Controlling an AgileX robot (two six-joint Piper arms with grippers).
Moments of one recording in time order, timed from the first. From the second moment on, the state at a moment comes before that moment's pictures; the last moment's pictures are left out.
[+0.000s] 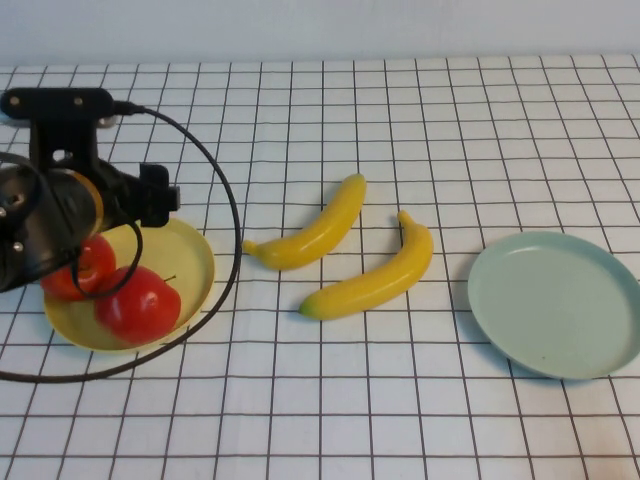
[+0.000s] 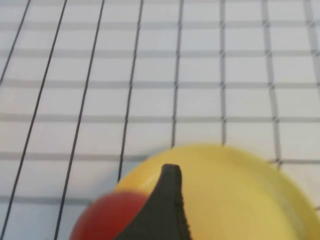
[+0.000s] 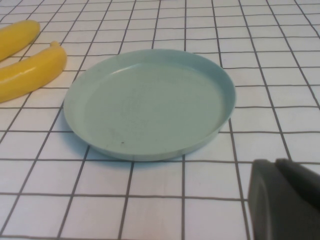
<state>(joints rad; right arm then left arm) 0.07 -0.01 0.03 0.07 0.38 0.02 -0.36 1.51 -0.94 1.06 0.37 -1.20</state>
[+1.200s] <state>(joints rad) 0.07 -0.01 0.03 0.07 0.38 0.02 -0.49 0.39 -0.37 0.82 0.41 -1.14</state>
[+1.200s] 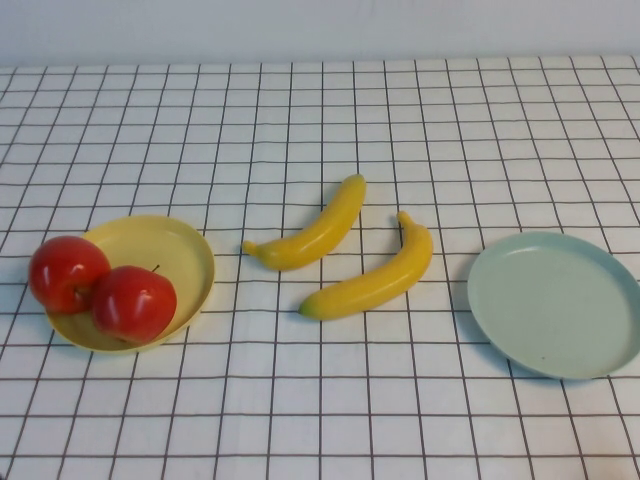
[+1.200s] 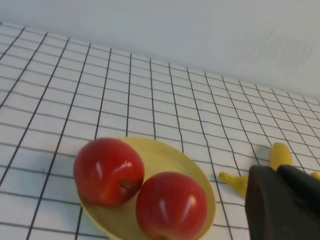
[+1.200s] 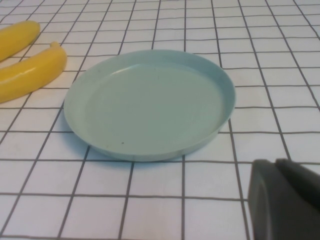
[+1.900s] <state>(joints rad) 0.07 -0.01 0.03 0.07 0.38 0.02 -0.01 -0.01 0.02 0.05 0.19 -0.03</state>
